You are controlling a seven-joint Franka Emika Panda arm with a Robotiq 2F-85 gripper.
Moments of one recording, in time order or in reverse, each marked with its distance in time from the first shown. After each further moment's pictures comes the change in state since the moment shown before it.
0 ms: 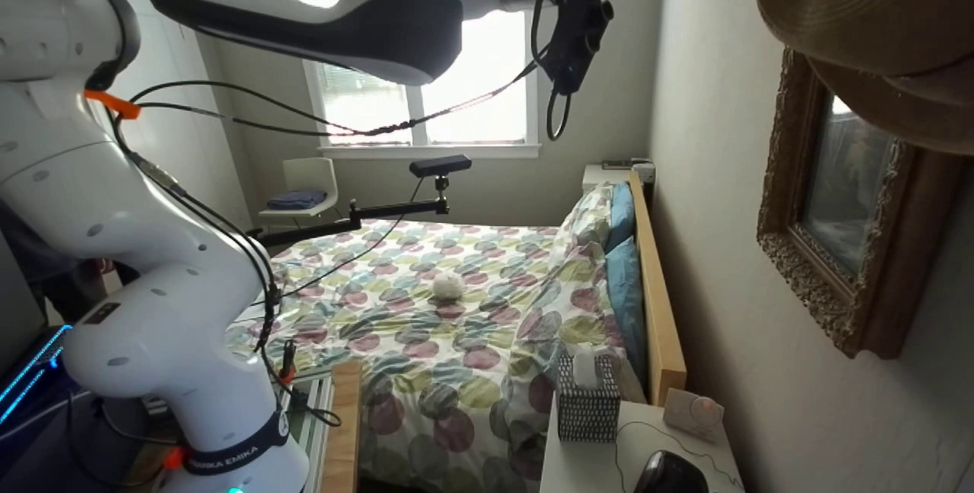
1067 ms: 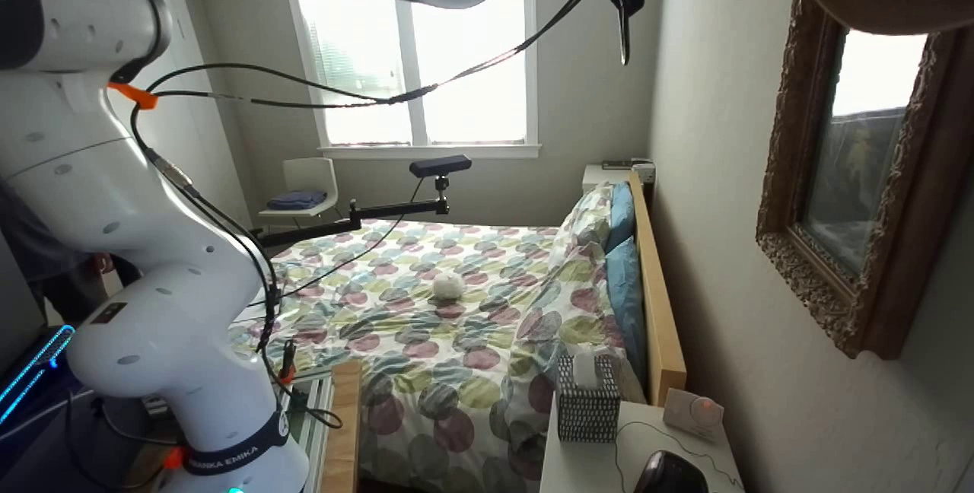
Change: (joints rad) arm 0.068 0.135 0.010 0.252 -0.257 0.000 0.170
